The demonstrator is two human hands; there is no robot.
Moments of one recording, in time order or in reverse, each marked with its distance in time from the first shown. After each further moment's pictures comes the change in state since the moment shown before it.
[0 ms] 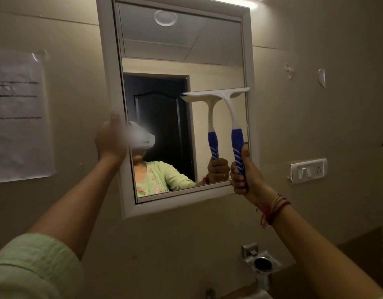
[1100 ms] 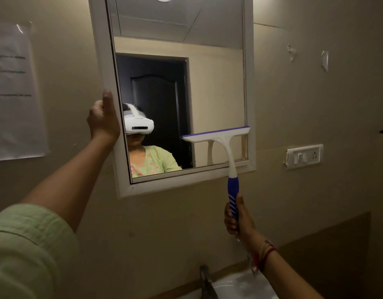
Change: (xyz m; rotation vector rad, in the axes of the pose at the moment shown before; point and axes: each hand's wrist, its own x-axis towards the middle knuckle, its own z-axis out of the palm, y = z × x) left_hand 0.002 -0.001 0.001 0.043 0.006 -0.036; right_hand -0.060 0.136 -0.031 -0.053 0.097 0.071
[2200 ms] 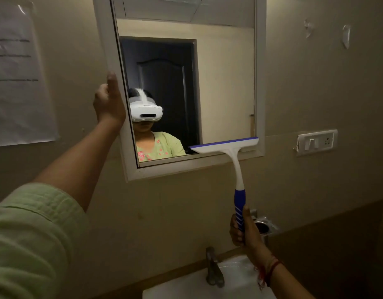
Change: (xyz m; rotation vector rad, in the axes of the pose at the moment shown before) left_hand 0.000 0.001 0.002 -0.013 -0.010 -0.021; right_hand -0.038 0.051 -0.006 0.105 0.036 0.136
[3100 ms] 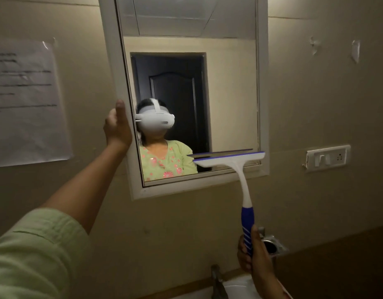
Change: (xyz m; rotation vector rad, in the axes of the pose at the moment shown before) left_hand 0.000 -0.001 0.001 0.006 0.004 -0.011; right_hand -0.029 -0.032 0.016 0.039 0.083 0.025
